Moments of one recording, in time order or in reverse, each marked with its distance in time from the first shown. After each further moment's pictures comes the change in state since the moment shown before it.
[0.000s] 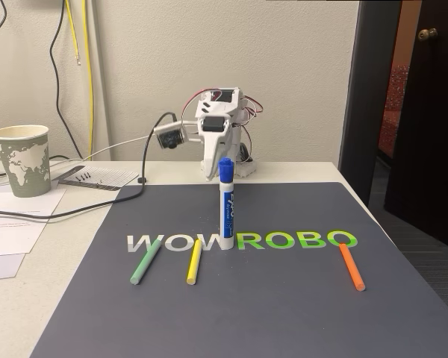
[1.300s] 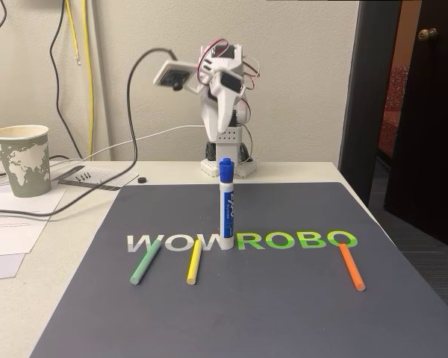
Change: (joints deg) arm -6.2 -39.5 -43.2 11.8 -36.4
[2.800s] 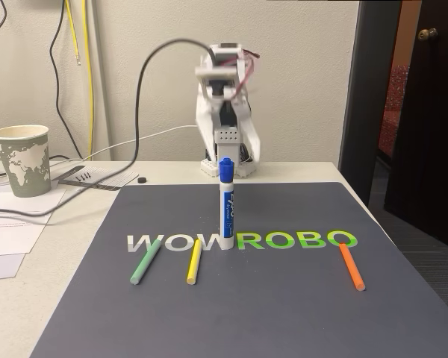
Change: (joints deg) arm -2.6 -25.7 -3.0 -20.3 -46.3
